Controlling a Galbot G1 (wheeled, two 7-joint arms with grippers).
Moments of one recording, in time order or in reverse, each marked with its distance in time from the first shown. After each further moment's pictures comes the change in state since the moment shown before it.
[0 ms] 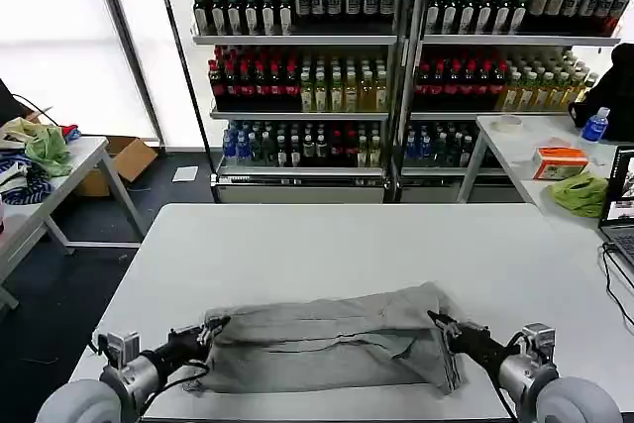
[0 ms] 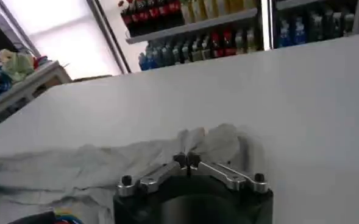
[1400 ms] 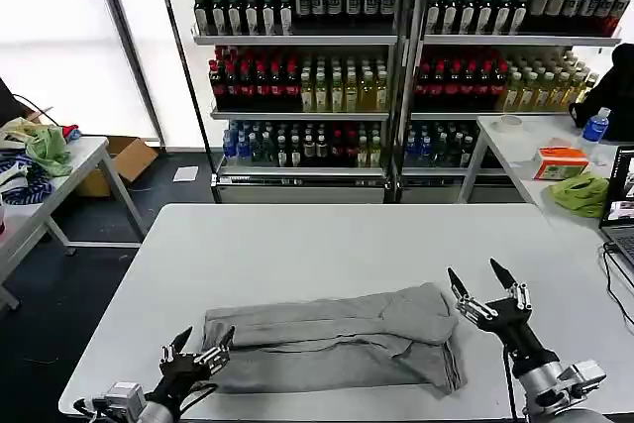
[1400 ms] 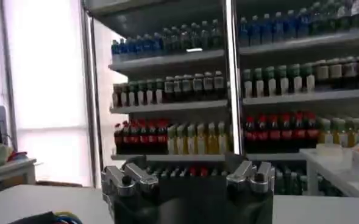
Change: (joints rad) left arm 0.166 -0.380 -0.006 -0.089 0.292 -0.177 -0.195; right arm -0.099 0.095 0.069 -0.022 -0.251 0.675 -0.058
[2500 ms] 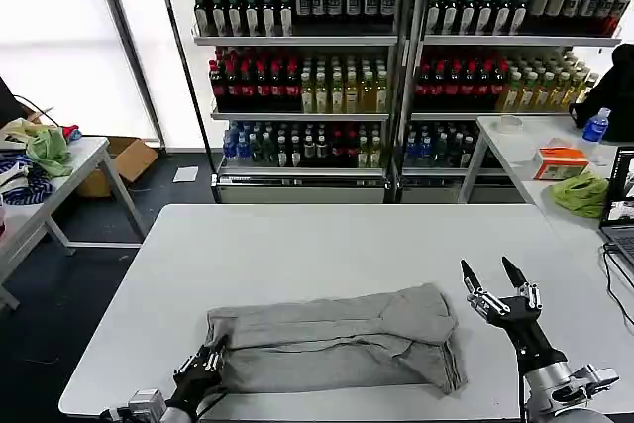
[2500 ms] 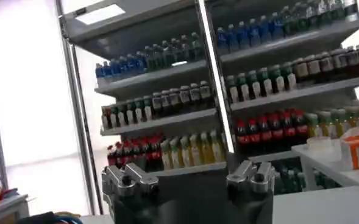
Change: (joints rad) left arm -0.052 -0.065 0.050 0.139 -0.001 -0.040 -0.015; right arm 0.010 -0.017 -0.014 -0.009 0.121 0.039 0.022
